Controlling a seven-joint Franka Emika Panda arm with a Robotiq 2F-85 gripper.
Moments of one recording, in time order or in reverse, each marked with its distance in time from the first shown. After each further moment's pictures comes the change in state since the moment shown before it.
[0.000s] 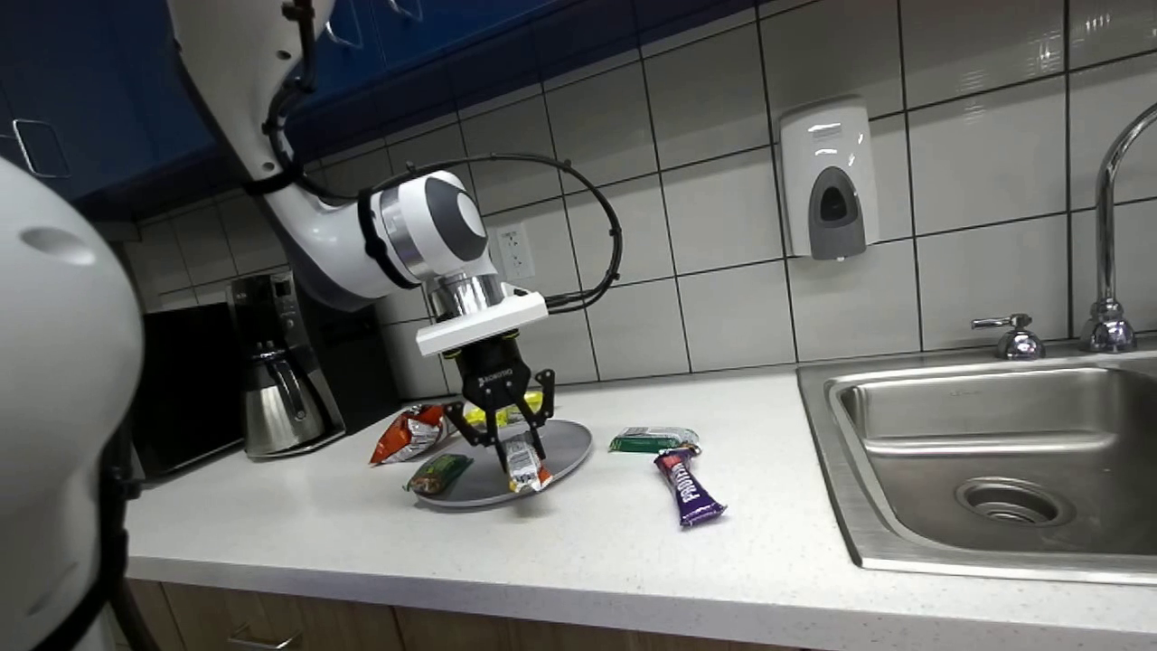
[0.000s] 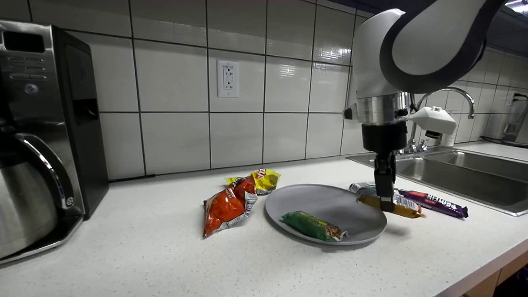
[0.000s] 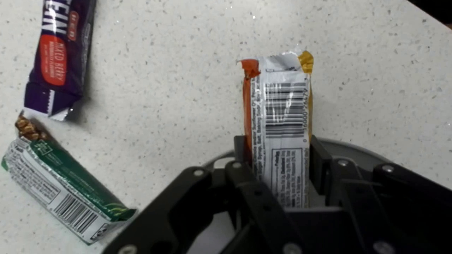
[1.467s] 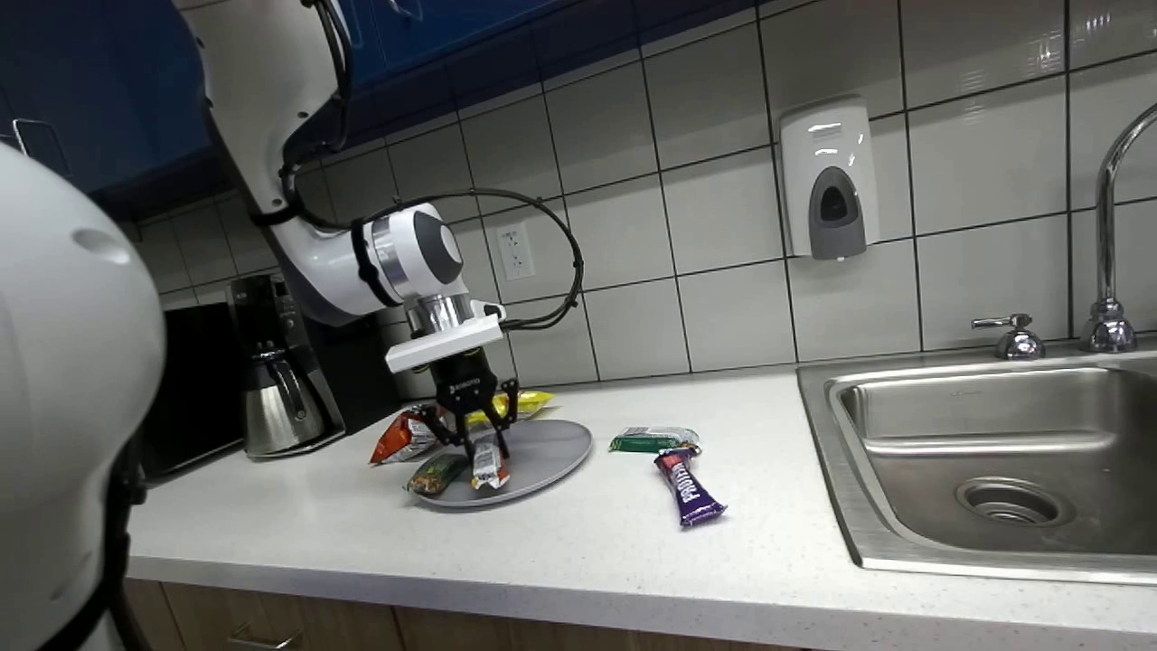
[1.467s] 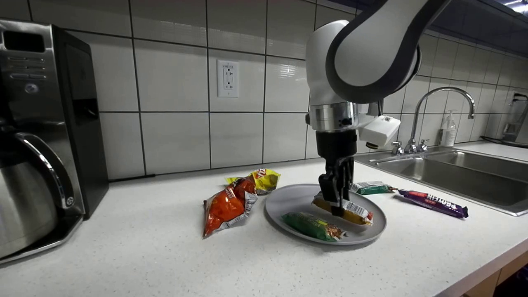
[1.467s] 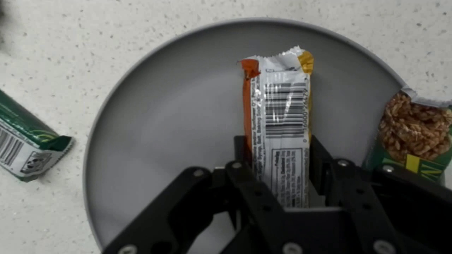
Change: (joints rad) arm 0.081 0.173 0.056 0.184 0.024 -0.005 0.206
